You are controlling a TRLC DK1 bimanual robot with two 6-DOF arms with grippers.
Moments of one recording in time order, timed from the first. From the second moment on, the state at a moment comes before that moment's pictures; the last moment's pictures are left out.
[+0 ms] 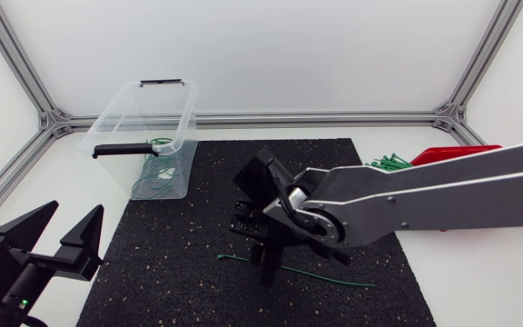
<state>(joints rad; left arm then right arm) -0.14 0.05 0.02 -0.02 0.00 -0.05 0.89 1.75 0.95 -0.26 0.15 -0.55</state>
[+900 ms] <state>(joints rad) -0.14 0.05 0.02 -0.02 0.00 -0.05 1.01 1.79 0.92 -0.29 0.10 -0.50</state>
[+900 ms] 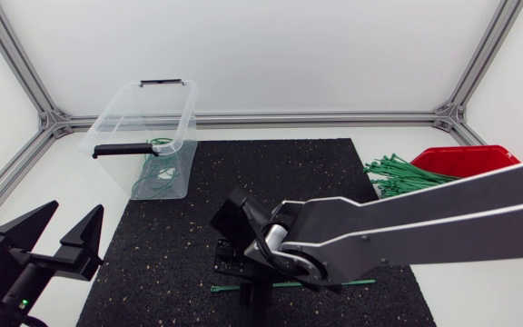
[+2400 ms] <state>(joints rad) -0.14 0.05 0.02 -0.02 0.00 -0.05 0.99 1.80 0.92 -0.38 -0.15 -0.58</state>
